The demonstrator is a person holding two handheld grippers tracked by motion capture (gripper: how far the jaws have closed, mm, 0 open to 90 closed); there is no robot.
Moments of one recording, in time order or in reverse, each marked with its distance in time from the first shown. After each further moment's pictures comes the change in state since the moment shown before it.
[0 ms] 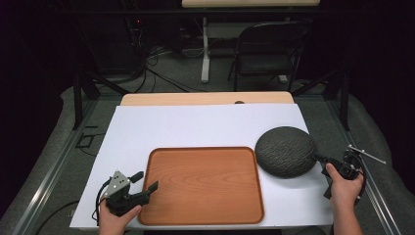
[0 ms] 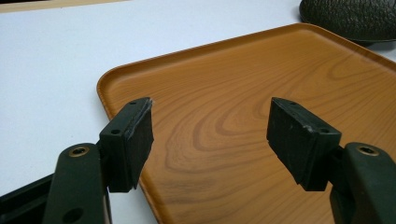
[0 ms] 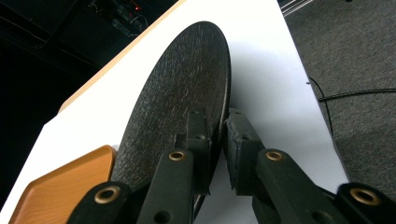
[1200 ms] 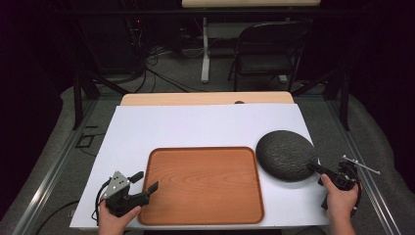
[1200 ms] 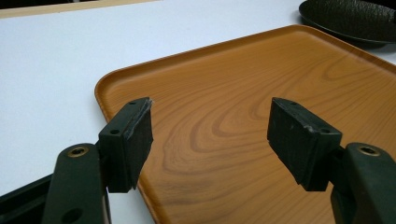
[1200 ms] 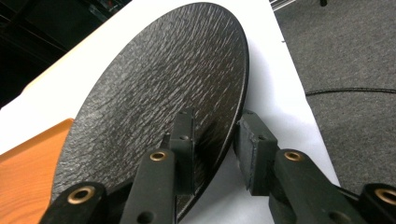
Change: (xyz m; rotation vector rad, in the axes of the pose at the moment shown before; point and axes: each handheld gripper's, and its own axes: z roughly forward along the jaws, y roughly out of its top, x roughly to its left) left arm -0.001 0.001 -0.002 -0.008 -0.014 0.014; right arm -0.008 -0.032 -0.001 0.002 -0.080 -0.071
